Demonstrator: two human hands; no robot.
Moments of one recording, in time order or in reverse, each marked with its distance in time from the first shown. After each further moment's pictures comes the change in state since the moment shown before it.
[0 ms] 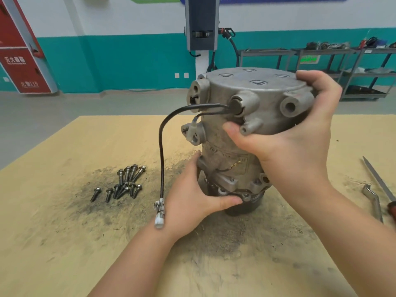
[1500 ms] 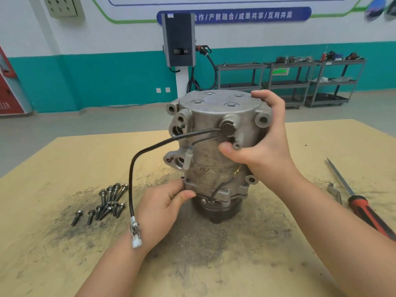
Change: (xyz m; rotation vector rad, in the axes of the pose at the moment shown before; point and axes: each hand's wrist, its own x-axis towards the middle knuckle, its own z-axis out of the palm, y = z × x) left_hand 0.001 0.004 -0.020 0.311 0.042 0.245; right_hand 0.016 0.029 -0.010 0.071 -0.124 -0.077
